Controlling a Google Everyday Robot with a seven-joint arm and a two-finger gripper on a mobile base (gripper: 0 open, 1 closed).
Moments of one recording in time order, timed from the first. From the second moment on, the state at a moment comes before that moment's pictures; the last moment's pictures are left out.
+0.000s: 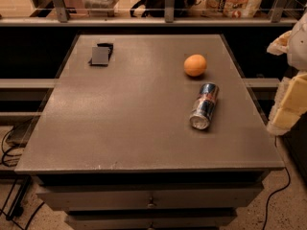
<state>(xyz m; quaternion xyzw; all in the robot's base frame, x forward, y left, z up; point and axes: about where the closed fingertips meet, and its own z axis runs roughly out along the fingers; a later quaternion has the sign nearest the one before) 0.438 -0.217 0.976 -0.60 0.78 -0.03 0.16</state>
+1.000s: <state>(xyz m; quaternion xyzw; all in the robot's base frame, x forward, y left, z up) 0.464 -0.189 0.945 -0.57 0.79 0.04 0.22</state>
